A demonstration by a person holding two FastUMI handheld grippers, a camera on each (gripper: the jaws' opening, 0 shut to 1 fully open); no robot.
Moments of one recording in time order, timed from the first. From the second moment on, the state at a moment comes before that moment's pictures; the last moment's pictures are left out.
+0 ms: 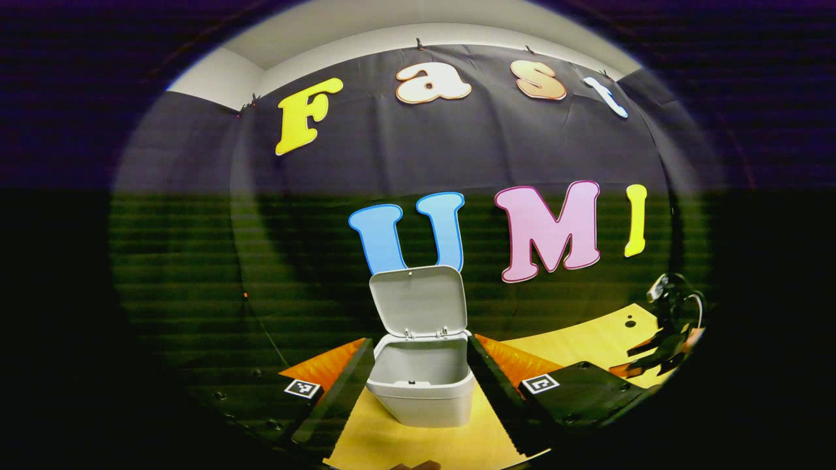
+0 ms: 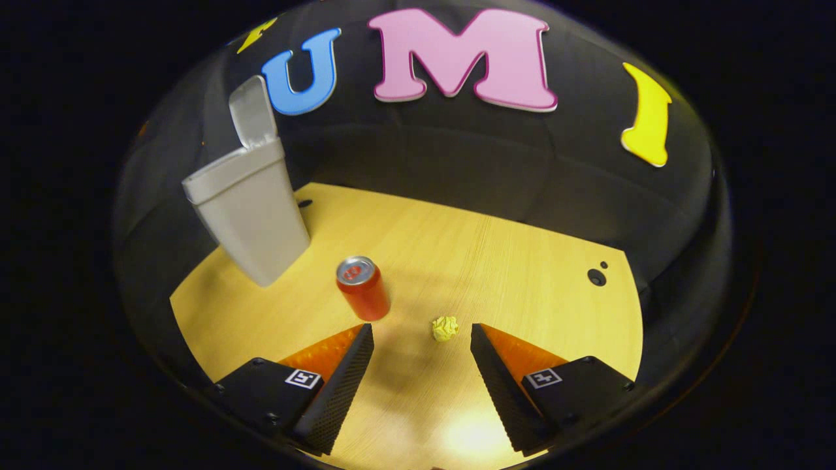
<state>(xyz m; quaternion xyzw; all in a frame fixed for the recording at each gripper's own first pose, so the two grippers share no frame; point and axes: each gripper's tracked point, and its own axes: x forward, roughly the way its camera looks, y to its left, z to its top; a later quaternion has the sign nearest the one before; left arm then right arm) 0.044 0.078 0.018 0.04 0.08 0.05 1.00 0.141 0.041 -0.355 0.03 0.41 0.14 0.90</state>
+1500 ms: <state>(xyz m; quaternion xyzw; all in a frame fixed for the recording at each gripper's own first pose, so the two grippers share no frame) 0.015 0.064 -0.024 -0.01 0.10 0.00 1.00 0.225 0.214 -0.095 0.08 0.17 0.28 0.94</state>
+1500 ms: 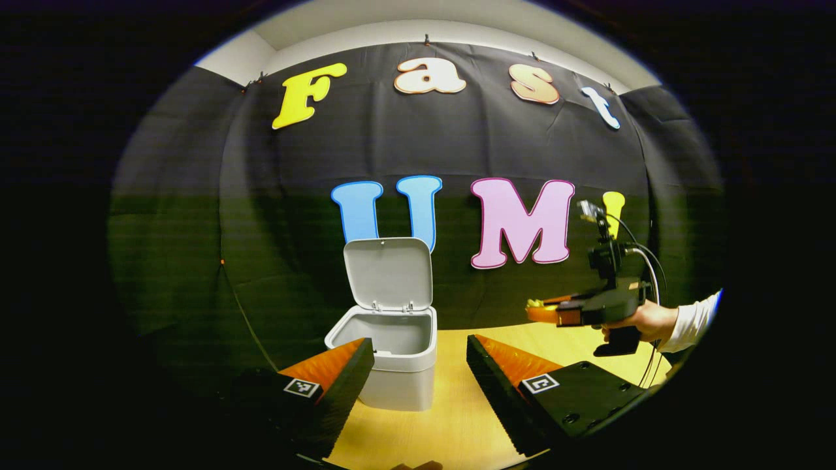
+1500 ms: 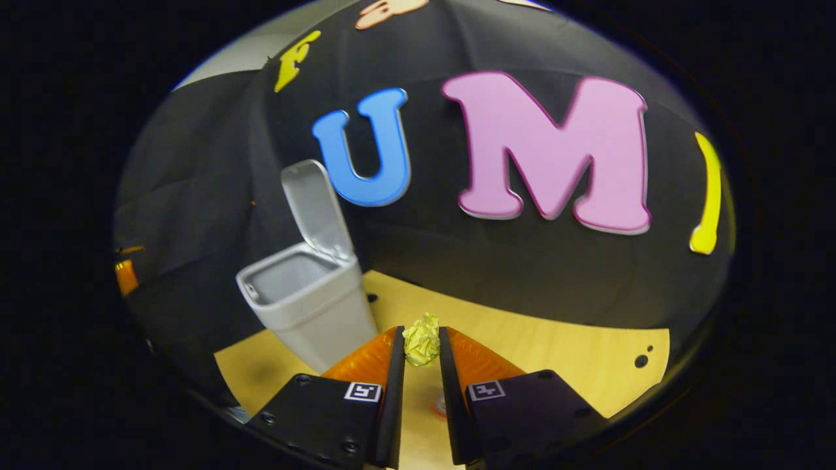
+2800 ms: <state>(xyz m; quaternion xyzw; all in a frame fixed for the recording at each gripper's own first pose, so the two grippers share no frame) 0.017 0.025 -0.109 -0.09 0.12 -0.16 0.97 0.216 0.312 -0.059 0.03 0.16 0.27 0.95</state>
